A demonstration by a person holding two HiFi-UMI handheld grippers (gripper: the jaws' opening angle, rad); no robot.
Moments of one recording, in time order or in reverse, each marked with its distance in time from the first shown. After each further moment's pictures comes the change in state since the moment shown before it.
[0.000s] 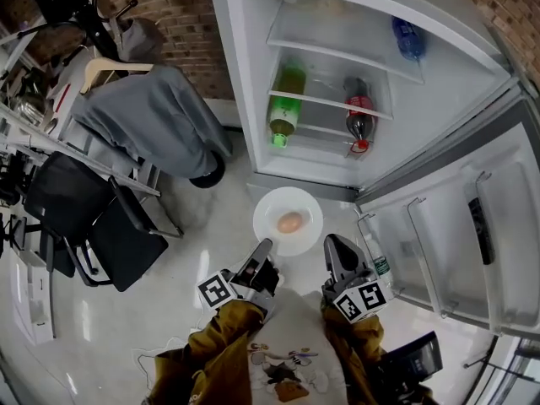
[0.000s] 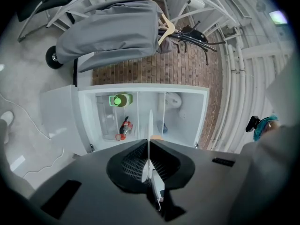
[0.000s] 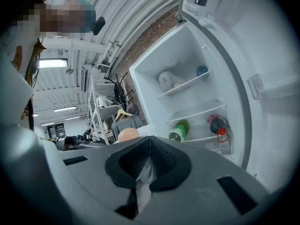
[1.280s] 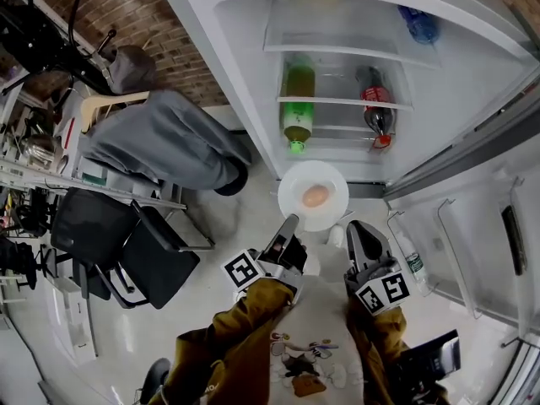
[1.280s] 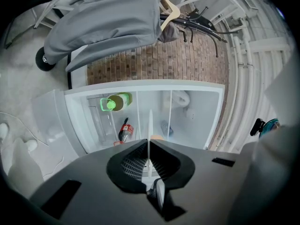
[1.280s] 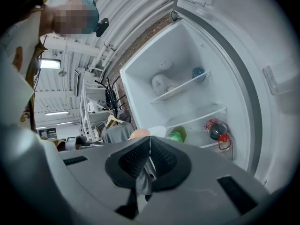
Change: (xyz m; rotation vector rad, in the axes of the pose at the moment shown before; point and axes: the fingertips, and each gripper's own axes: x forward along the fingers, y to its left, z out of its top) left arm 0.086 0.001 0.055 0.030 0.062 0.015; right arm 0.056 -0.018 0.020 0.028 -0.082 -0.070
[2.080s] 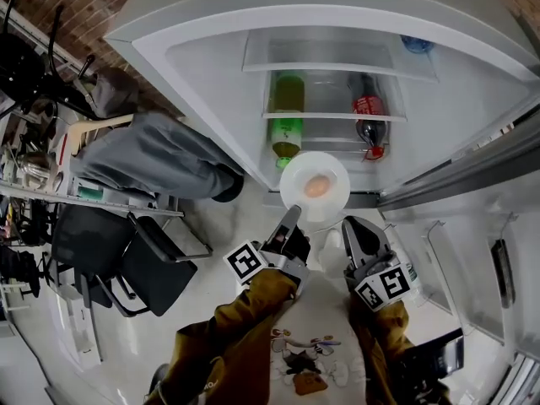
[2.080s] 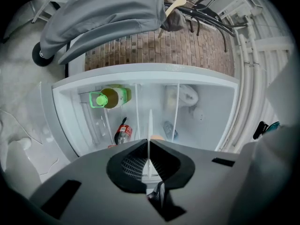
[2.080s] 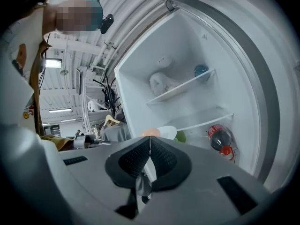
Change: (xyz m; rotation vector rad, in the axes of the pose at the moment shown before) left arm 0.080 0.003 0.010 -0.022 0.001 0.019; right arm 0.042 -0.038 0.028 -0.038 0.028 0.048
